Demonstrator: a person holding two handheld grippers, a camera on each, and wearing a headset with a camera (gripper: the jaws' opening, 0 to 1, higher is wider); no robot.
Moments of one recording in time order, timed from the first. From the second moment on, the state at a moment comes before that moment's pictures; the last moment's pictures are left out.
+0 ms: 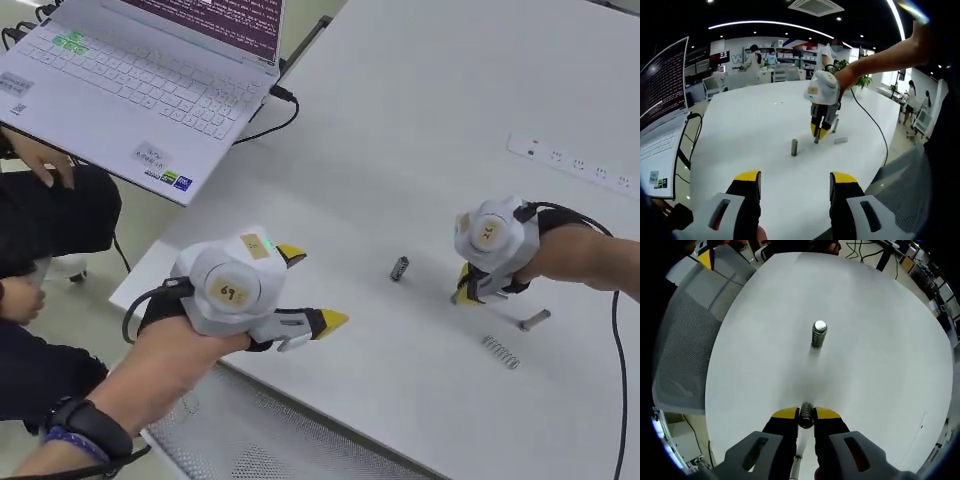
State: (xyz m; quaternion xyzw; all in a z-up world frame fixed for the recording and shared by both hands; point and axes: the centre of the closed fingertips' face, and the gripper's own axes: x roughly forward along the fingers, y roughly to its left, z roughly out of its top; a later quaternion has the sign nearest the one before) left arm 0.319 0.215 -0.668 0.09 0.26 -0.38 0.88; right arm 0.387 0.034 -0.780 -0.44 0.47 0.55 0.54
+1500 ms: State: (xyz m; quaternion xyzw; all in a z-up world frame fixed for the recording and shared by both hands) left arm 0.323 0.189 -0.656 0.10 0.25 -0.42 0.87; right arm 0.377 -0.009 -0.724 -0.33 0.44 0.48 0.69
